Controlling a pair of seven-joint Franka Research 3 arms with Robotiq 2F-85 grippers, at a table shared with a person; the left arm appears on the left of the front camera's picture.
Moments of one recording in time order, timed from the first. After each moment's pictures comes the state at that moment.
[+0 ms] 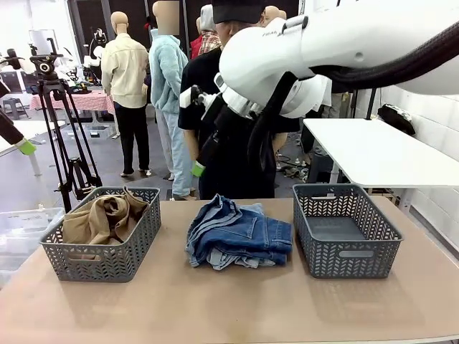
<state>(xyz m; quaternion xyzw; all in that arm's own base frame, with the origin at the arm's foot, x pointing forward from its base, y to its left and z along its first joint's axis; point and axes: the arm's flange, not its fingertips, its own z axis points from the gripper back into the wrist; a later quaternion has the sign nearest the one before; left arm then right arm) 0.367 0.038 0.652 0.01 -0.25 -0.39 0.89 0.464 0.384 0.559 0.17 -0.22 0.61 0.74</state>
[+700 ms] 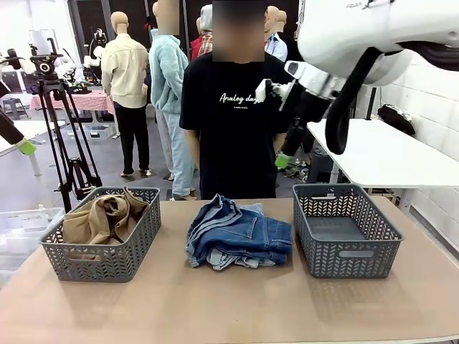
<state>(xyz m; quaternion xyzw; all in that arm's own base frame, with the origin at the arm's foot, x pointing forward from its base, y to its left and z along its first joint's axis) 0.367 0.038 0.652 0.01 -0.25 -0.39 0.89 0.459 0.218 0.591 0.10 -0.16 0.60 0.78</state>
